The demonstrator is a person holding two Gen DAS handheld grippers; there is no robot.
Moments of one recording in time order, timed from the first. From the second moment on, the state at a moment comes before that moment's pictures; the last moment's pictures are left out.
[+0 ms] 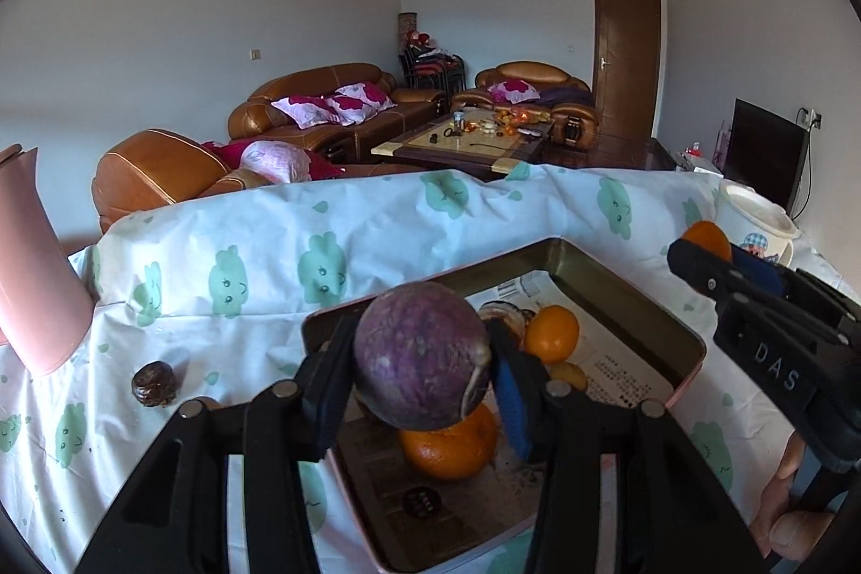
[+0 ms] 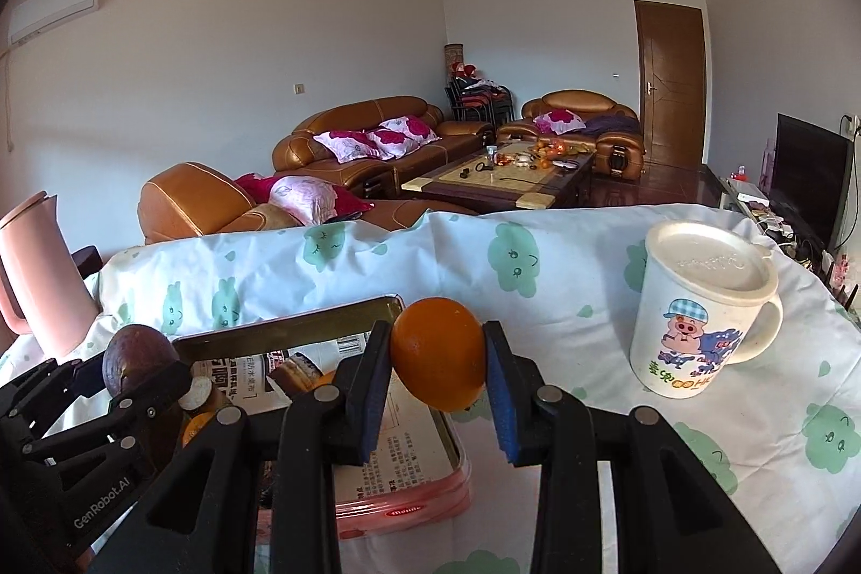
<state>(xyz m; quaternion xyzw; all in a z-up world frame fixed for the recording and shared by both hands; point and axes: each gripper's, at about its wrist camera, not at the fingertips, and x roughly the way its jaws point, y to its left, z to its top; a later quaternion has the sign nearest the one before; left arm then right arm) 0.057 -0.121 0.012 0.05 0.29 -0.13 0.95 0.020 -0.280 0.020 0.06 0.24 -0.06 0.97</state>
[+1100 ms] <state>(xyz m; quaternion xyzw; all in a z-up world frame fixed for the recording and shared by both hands) 0.085 -0.140 -0.010 0.07 0.32 -0.11 0.94 0.043 -0.274 -0.010 0.11 0.32 0.03 0.94</state>
